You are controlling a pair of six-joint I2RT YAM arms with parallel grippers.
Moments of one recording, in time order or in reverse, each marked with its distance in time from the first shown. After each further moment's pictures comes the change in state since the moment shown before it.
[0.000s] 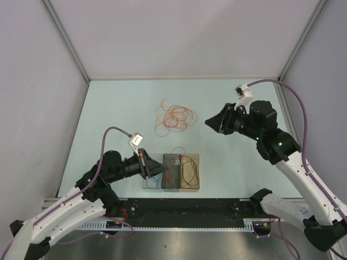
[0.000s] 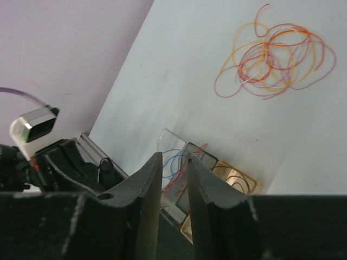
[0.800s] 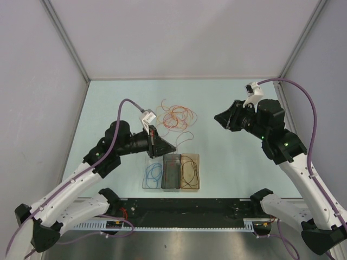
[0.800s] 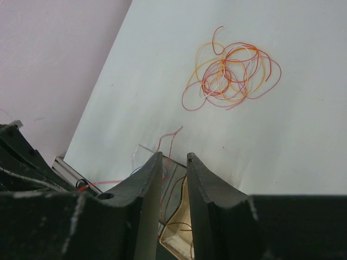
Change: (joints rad) left arm 0.188 0.397 0.353 -0.019 0.254 0.305; right arm -0.064 -0.016 0.022 -0.044 0.063 -0.044
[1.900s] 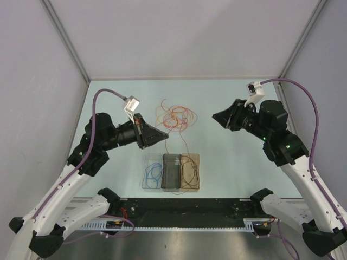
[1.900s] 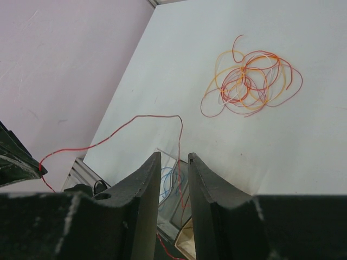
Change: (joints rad) left arm 0.074 -0.053 0.155 -0.079 0.021 -0.060; right arm 0.010 -0.020 0.000 0.045 -0.033 0.049
